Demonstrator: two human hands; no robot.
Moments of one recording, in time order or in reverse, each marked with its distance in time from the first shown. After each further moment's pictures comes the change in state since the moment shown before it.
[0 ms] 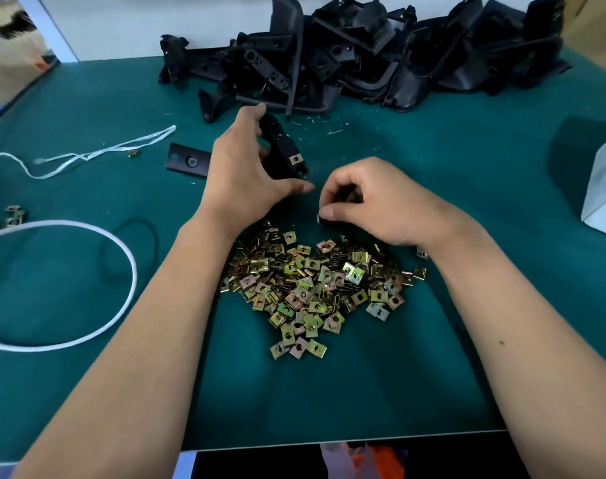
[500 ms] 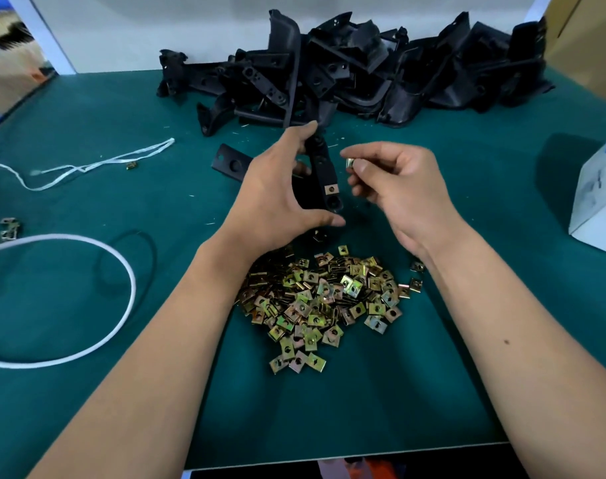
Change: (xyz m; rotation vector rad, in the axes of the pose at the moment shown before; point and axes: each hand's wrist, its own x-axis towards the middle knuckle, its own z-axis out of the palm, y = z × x) left_hand -0.013 0.027 0.010 -0.148 -0.183 0.186; right_hand 0.006 0.015 0.001 0.808 0.473 0.086
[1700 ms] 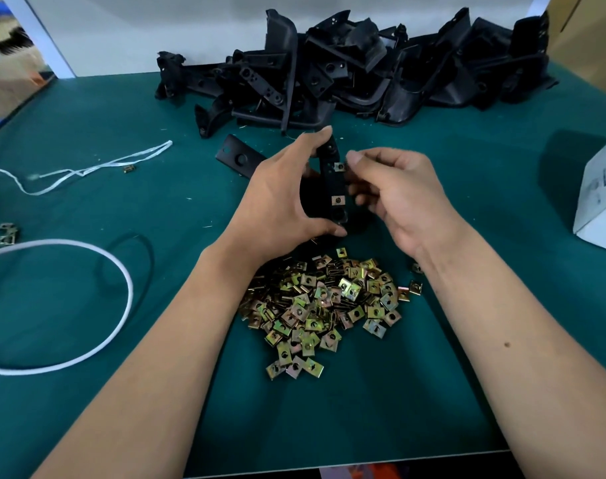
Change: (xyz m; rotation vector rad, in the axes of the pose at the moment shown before) left_hand -0.001 0.012 0.003 0.056 -0.042 0.049; right_hand 0.000 -0.008 0.003 0.102 0.043 0.190
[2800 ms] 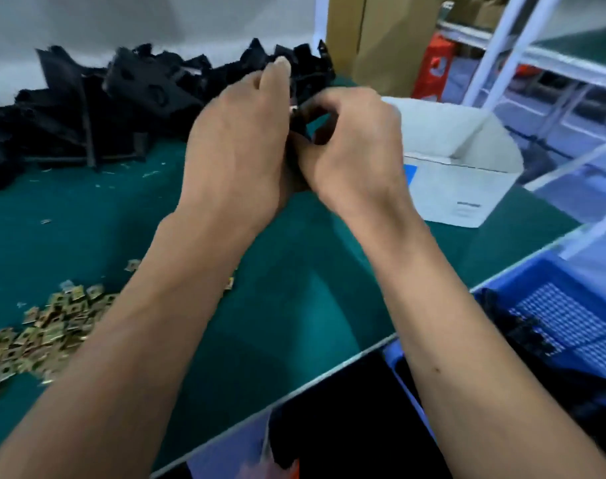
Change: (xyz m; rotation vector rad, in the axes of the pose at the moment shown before) left_hand 0.045 0.200 0.059 0.443 0.152 0.200; right_hand -0.091 -0.095 -0.110 -0.869 0.565 -0.455
